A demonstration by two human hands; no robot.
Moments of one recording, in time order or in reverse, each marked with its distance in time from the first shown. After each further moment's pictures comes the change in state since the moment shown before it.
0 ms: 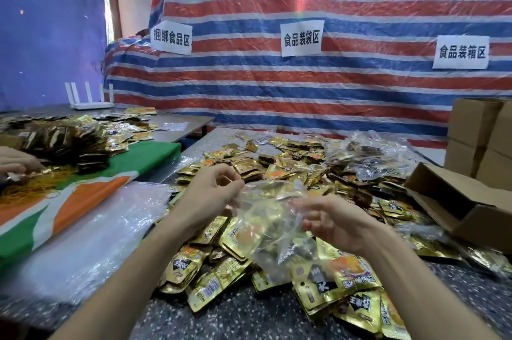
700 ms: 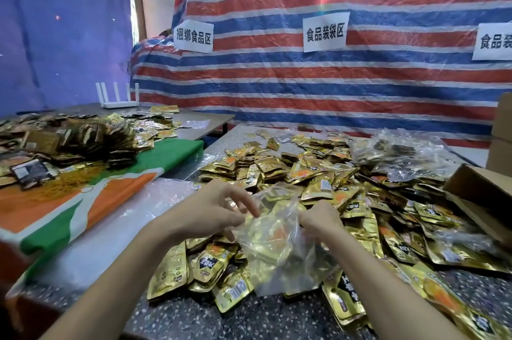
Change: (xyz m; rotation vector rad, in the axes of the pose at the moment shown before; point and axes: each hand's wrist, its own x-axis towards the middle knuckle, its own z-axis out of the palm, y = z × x) left_hand -0.014 -0.013 -0.044 0.231 -0.345 0.006; right_hand 0.094 0.035 0.045 -0.778 0.554 0.020
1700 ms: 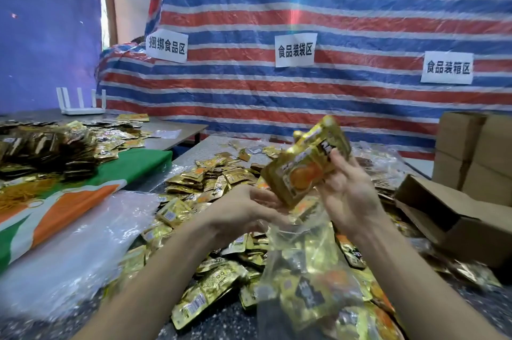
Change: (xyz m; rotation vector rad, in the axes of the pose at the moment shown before) left_hand 0.060 0.047 0.066 -0.572 -0.162 -0.066; right_hand -0.067 -0.007 -0.129 1.480 -0.275 -0.465
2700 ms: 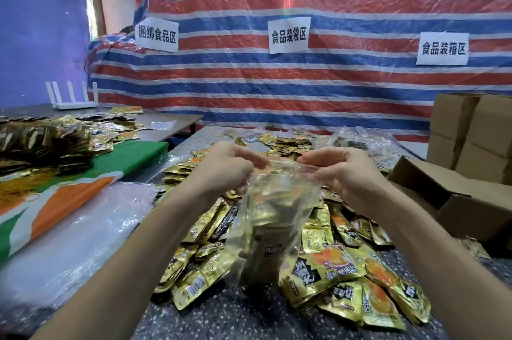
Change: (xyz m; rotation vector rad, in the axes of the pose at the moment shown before) left_hand -0.010 0.034 -0.002 0.246 0.324 0.121; right_hand 0.000 -0.021 -0.023 -0.733 -0.154 0.054
